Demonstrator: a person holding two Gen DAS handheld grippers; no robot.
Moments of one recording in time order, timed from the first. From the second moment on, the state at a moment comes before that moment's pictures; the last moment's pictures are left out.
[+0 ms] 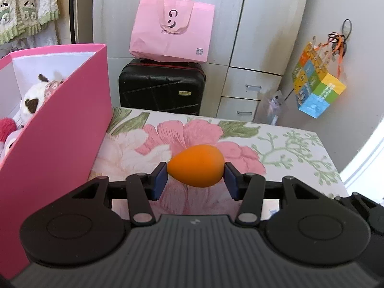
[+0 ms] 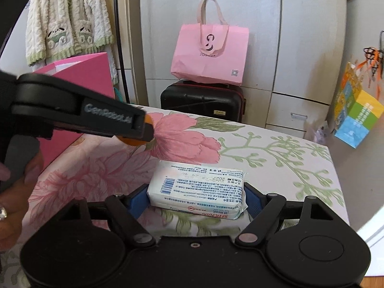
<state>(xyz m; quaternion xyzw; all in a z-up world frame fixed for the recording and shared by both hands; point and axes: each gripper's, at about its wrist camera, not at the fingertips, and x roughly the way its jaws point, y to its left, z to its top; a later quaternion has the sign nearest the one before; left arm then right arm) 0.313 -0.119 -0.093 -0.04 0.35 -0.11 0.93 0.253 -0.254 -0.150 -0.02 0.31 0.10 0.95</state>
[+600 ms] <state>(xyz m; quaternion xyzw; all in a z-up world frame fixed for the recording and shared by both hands) 0.218 -0.093 -0.064 -0.01 0.31 -0.17 0.93 0.179 -0.259 -0.145 -0.01 0.30 0.03 0.95</state>
